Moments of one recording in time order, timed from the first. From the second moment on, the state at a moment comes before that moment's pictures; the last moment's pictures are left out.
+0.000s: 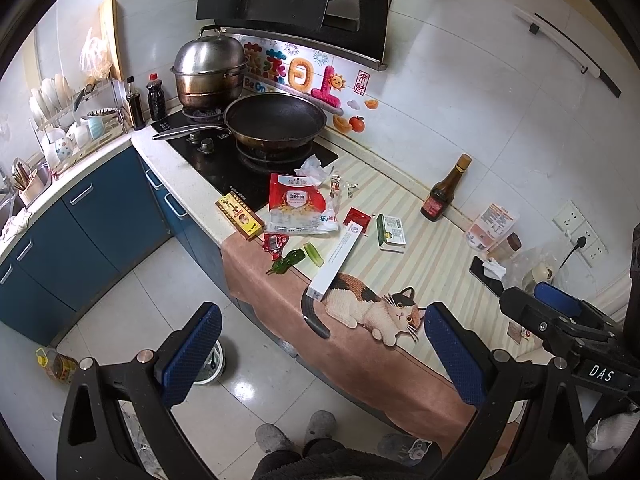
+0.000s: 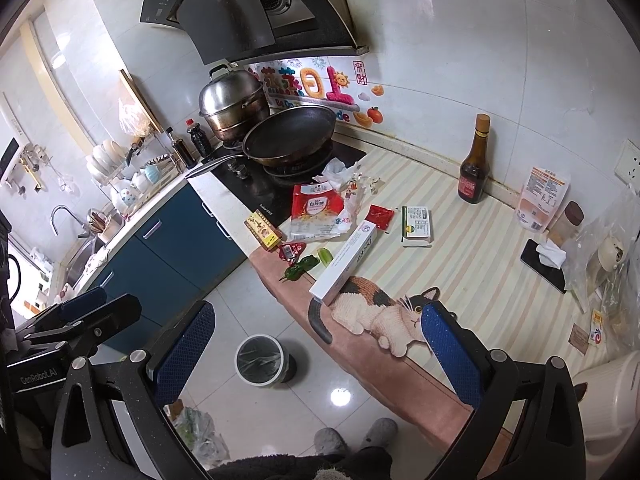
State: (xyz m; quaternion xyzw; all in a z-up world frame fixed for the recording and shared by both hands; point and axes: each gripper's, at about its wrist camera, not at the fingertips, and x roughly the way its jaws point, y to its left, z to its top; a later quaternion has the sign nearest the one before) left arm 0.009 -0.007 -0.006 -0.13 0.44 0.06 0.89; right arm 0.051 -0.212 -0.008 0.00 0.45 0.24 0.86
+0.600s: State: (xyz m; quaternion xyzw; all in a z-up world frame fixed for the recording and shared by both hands) left arm 0.007 -0.014 -0.012 -0.14 0.44 0.04 0.88; right arm 0.052 -0.212 -0.008 0.00 0.45 0.24 0.86
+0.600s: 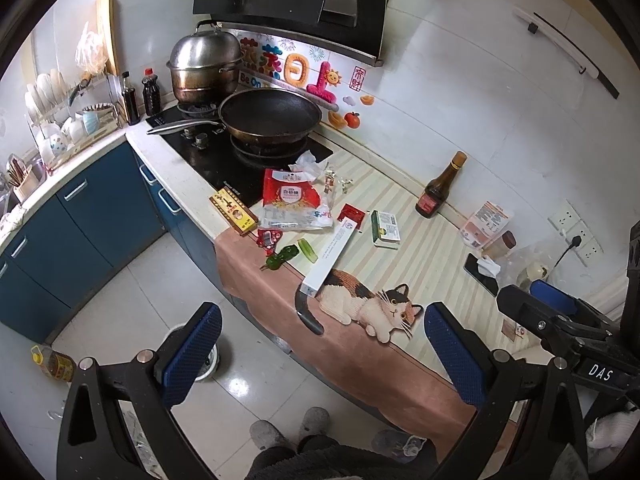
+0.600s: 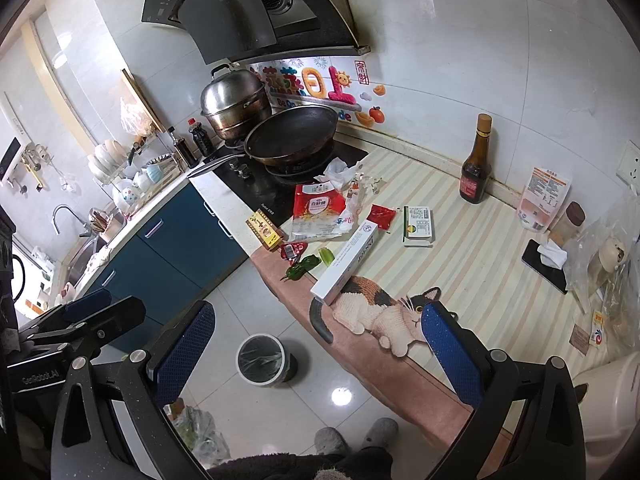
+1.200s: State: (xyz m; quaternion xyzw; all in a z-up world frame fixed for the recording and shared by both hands) left arm 0.007 -0.005 -0.006 -0.15 0.44 0.04 0.88; right arm 0.053 -0.212 -0.007 0.00 0.45 0.24 0.86
